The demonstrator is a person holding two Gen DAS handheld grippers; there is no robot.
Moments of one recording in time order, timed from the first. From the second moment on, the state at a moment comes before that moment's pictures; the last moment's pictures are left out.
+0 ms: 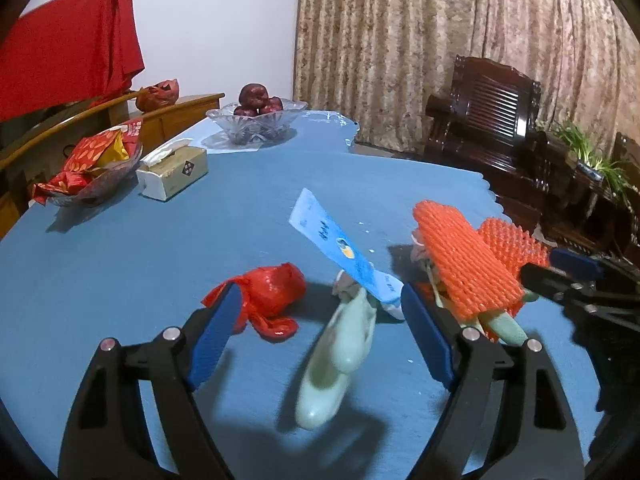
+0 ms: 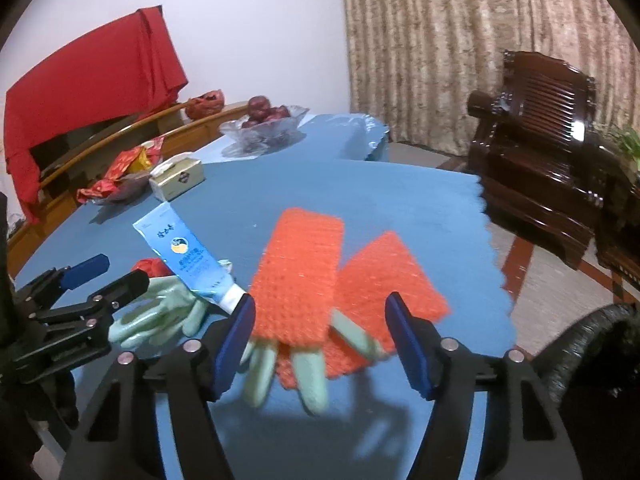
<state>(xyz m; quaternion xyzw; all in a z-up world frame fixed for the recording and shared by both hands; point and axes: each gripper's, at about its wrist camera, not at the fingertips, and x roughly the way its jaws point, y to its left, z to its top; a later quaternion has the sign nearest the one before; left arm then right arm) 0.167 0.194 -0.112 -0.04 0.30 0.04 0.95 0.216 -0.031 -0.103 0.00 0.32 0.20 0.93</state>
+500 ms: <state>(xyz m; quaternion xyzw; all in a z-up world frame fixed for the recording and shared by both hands) 0.196 0.202 -0.114 -0.05 0.30 0.03 0.95 0.248 -0.016 -0.128 -0.01 0.36 0.23 0.91</state>
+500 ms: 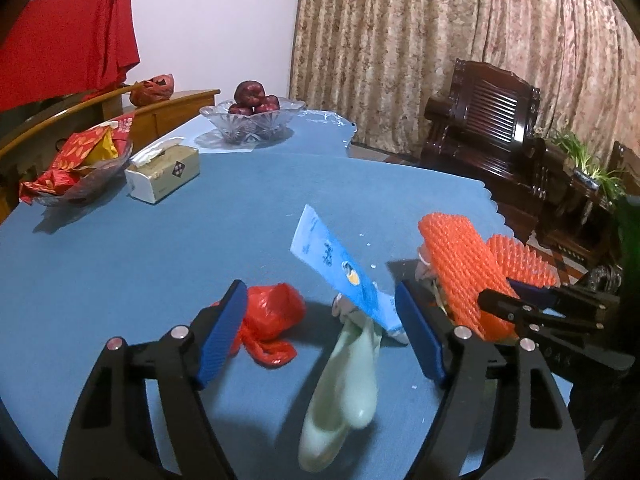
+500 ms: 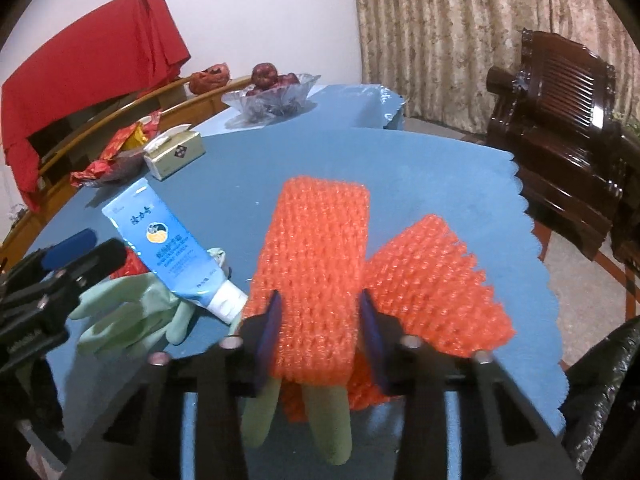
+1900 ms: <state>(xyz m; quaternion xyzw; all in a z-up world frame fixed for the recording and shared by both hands) 0.157 0.123 -0.075 -0.05 0.25 -0.07 0.96 0.206 -0.076 -0.071 0.03 0.30 0.22 0.93</state>
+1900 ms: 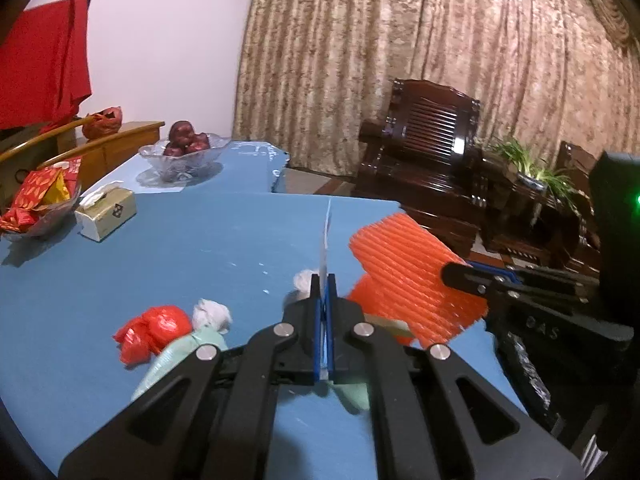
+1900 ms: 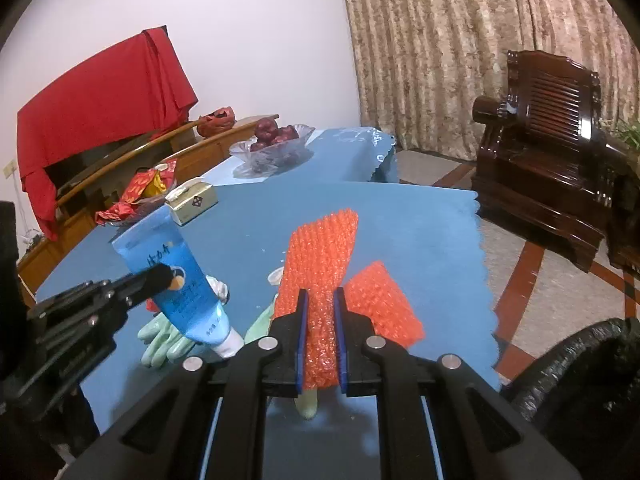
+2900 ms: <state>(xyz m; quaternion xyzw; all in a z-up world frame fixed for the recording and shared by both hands) 0.122 0.033 -0.063 -0.02 0.25 -0.15 0.96 0.146 -0.168 -0.052 0.04 0.29 0.14 0.94</state>
